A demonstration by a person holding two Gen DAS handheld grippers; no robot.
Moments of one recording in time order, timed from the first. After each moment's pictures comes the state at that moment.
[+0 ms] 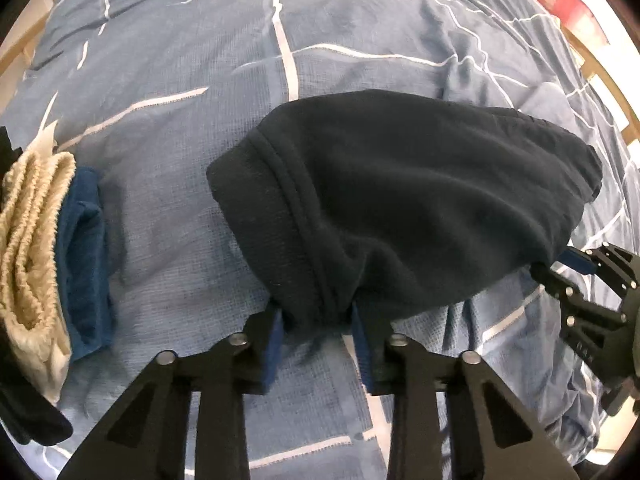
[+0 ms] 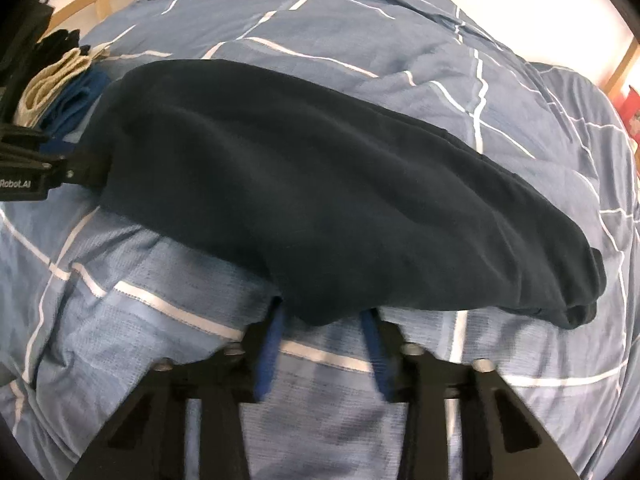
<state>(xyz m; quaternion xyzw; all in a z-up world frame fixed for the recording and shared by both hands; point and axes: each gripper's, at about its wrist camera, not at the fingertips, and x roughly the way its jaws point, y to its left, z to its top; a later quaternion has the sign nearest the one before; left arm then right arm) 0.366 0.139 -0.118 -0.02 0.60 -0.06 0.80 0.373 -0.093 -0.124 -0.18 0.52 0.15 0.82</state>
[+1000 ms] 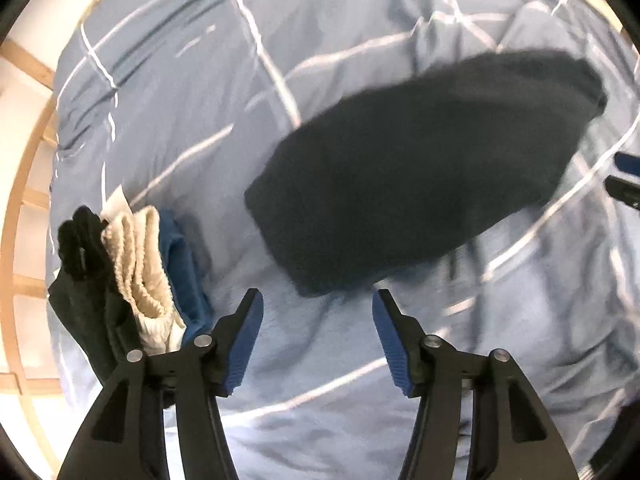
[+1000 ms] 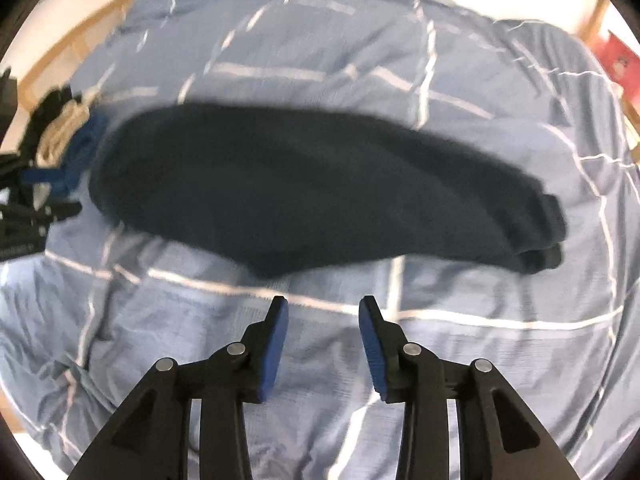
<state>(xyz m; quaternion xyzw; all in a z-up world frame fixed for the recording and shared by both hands) 0.338 0.103 -0.055 0.16 0.60 -0.03 0.78 0.355 -0.144 -0.059 -0.10 0.56 0.13 0.81</state>
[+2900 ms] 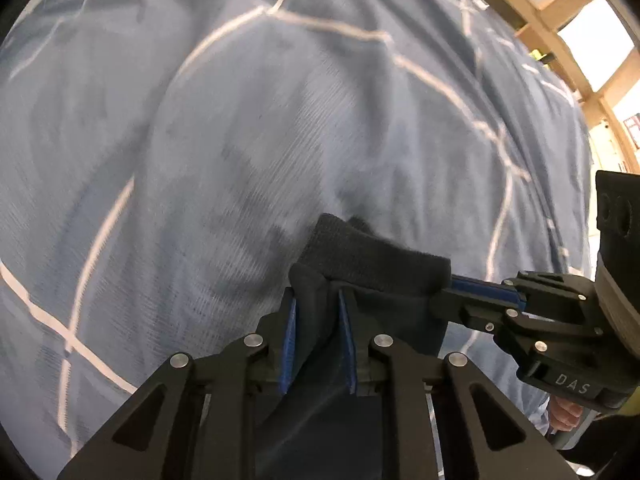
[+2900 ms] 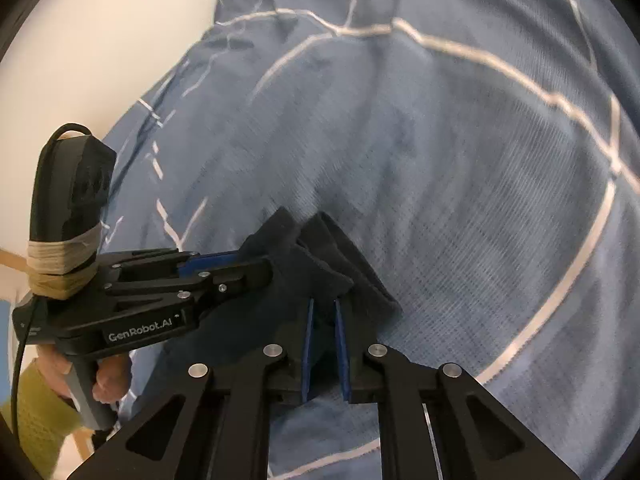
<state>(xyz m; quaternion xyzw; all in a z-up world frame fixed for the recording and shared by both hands) 0.563 -0.275 -0.098 0.20 0.59 -0.47 0.62 0.452 -0.375 -0.117 0.35 0.50 -0.07 0.79</state>
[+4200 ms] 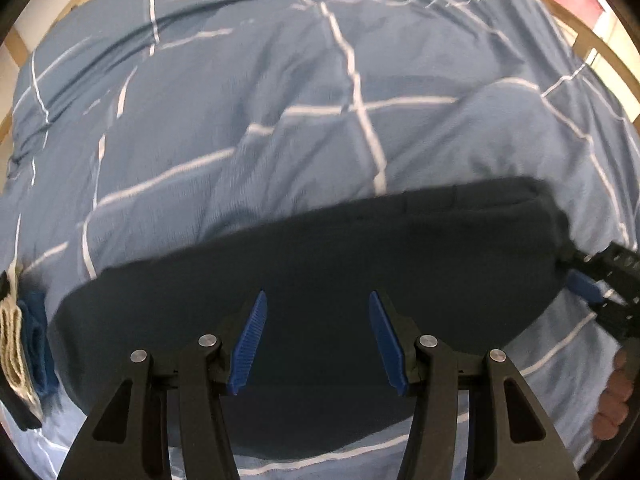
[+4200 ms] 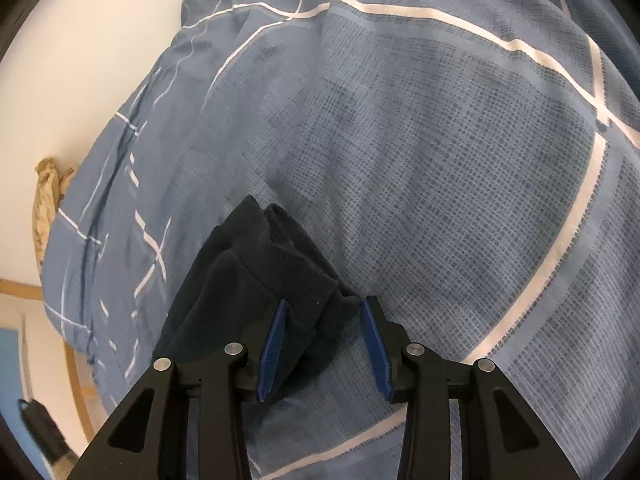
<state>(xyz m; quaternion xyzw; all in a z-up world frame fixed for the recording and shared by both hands) 0.462 -0.111 -0.103 0.05 0.58 -0.03 0.82 0.438 -0.388 -0.143 0.39 0.52 -0.09 0.75</state>
